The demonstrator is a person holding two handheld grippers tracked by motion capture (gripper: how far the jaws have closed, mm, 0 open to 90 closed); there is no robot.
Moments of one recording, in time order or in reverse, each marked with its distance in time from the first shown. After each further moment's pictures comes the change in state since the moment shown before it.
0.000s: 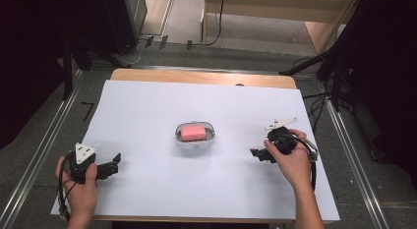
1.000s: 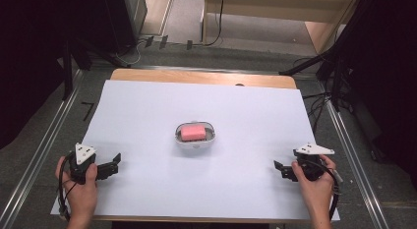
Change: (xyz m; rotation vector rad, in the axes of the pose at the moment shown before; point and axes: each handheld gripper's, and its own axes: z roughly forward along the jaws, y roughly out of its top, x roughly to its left) left arm -0.001 0.000 -0.001 -0.005 0.006 0.006; right arm -0.024 -0.097 -0.023 -0.210 -0.146 0.127
